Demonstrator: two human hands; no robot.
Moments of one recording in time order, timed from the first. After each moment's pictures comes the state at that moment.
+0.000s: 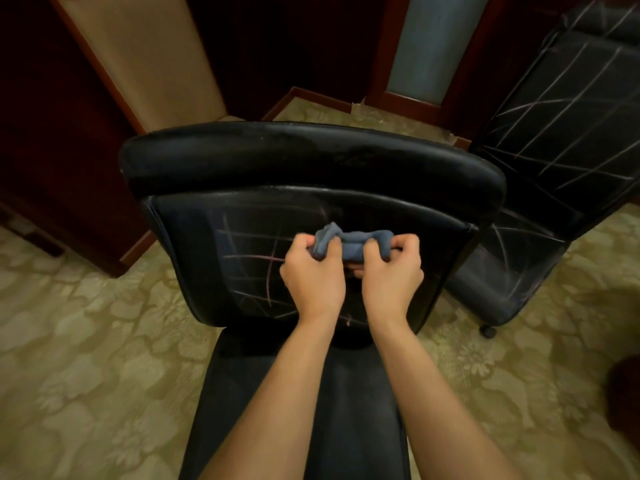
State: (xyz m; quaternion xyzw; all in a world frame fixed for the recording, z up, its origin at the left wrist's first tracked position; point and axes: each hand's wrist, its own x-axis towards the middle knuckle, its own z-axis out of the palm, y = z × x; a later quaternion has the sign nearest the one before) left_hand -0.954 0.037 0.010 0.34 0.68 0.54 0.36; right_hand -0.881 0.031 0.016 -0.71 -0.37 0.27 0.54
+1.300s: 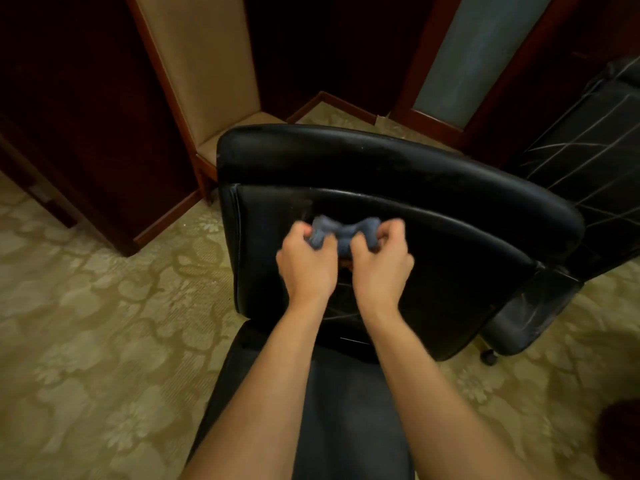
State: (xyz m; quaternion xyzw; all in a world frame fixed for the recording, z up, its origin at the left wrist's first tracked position) left_hand -1.053 0.054 0.012 0.35 0.71 0.51 0.35; right_hand -0.971 0.052 0.028 -0.70 -0.50 0.21 0.47
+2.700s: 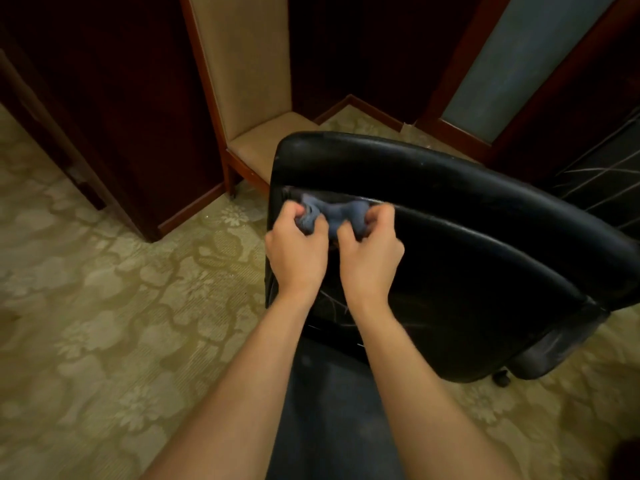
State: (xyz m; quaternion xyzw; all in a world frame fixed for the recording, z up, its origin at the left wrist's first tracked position) left_hand -1.120 0.063 0.018 0.37 0.71 0.56 0.24; right_hand -1.042 0.058 0.045 -0.64 -0.57 0.23 0.46
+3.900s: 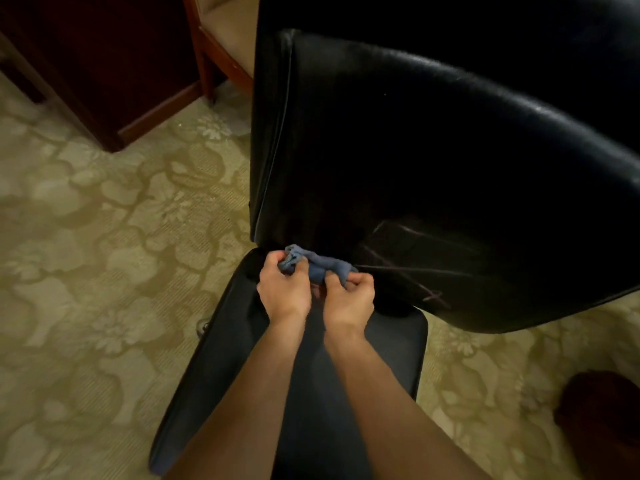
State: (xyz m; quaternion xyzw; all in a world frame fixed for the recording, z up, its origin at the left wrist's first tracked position) left_hand -1.091 -0.003 -0.173 0.11 0.78 0.44 0.42; right_hand -1.031 -0.007 -0.146 -0.78 -0.24 0.45 0.35
